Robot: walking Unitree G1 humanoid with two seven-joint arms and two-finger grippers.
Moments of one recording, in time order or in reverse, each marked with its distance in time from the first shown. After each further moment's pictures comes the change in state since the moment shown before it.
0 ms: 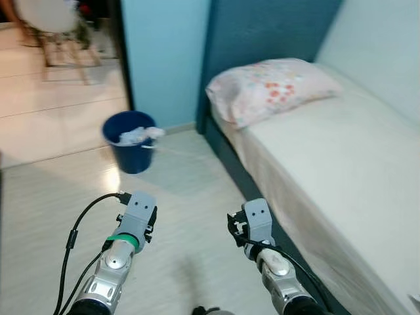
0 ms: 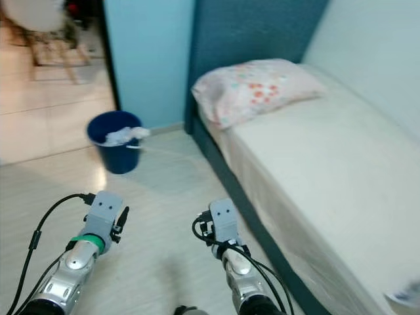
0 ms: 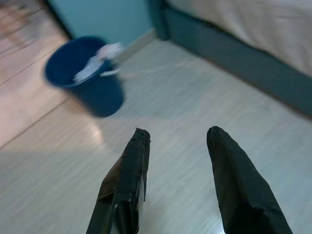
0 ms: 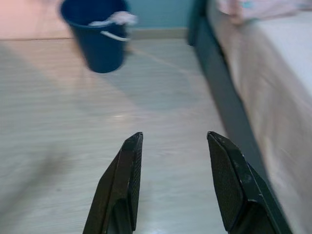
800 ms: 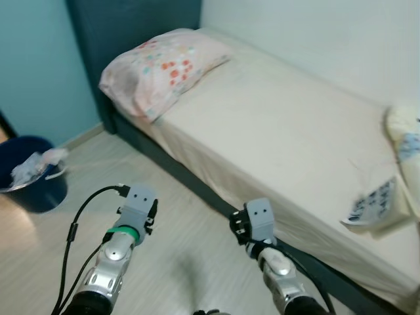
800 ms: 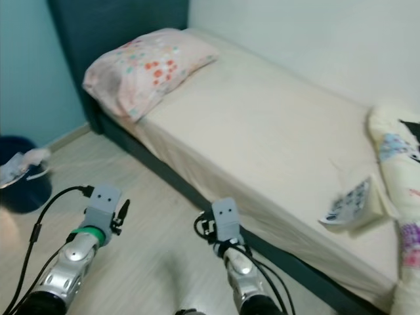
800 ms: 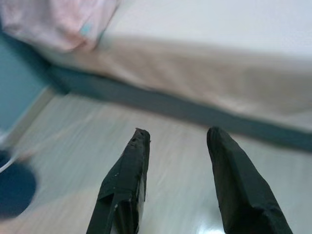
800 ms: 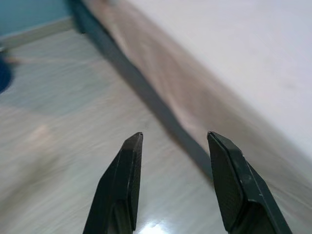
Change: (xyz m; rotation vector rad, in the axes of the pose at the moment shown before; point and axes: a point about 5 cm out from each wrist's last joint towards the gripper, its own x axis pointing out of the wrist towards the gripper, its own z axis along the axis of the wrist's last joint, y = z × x) left arm 0.010 -0.010 0.024 -0.032 -0.071 -0.057; right arm 0.000 -0.007 0.003 0.004 -0.019 -0.031
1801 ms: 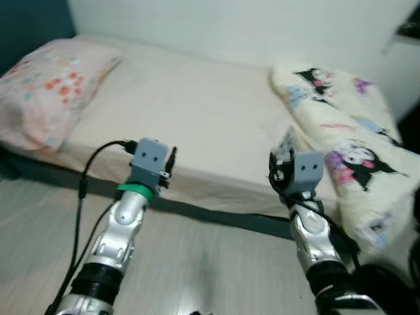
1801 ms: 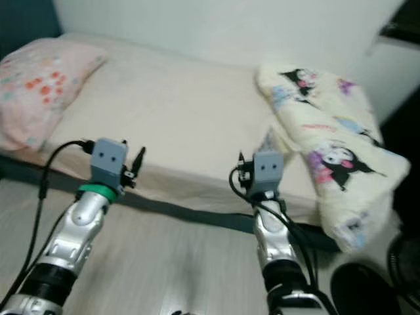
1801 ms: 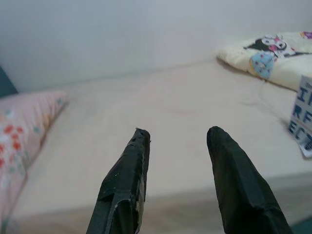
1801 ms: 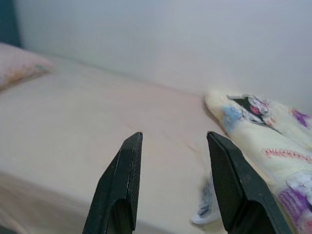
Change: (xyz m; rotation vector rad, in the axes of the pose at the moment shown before) left arm 0.009 0.027 0.104 0.014 -0.391 0.081; right arm 0.013 -0.056 0.119 -0.054 -0.498 -0.181
